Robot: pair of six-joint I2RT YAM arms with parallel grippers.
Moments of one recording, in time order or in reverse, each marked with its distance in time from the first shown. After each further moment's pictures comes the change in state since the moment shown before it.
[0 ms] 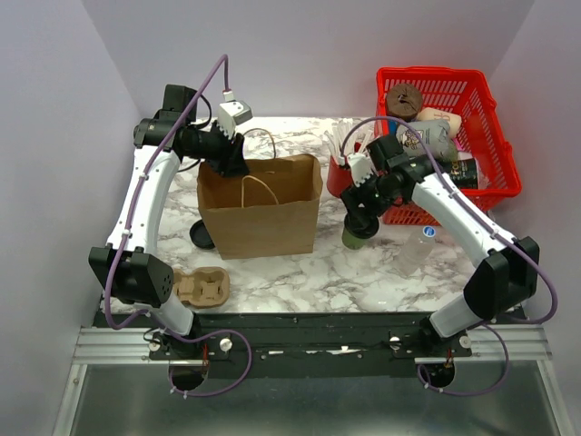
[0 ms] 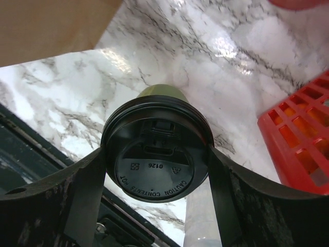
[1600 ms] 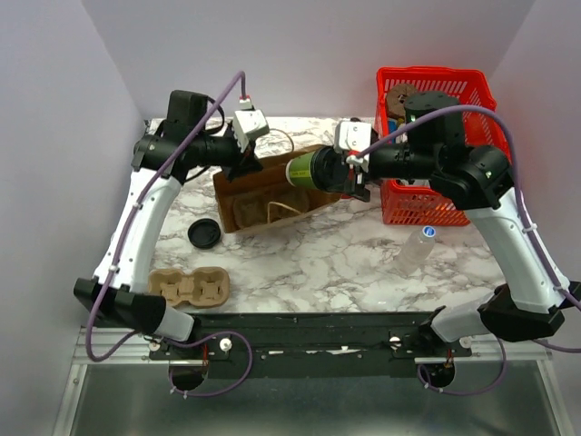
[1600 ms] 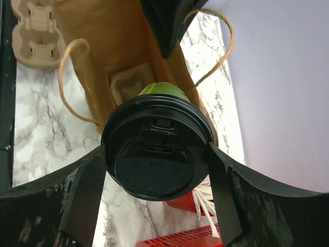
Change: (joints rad) left arm -0.128 -0.127 -0.024 0.091 0.046 0.088; right arm 0.252 -0.119 0.658 -0.066 -0.259 -0.489
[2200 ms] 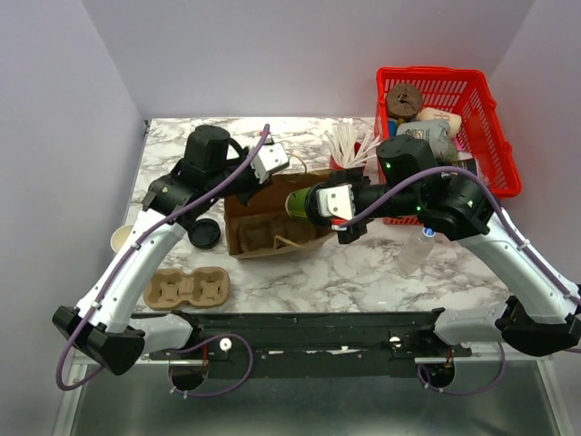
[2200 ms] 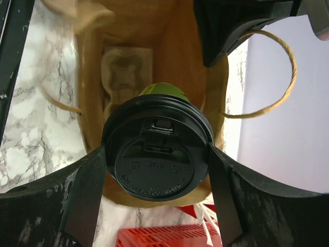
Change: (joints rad) left arm -0.234 -0.258 -0.342 0.278 -0.351 -0.065; right arm 0.185 -0.140 -0.309 0.037 0.127 -0.229
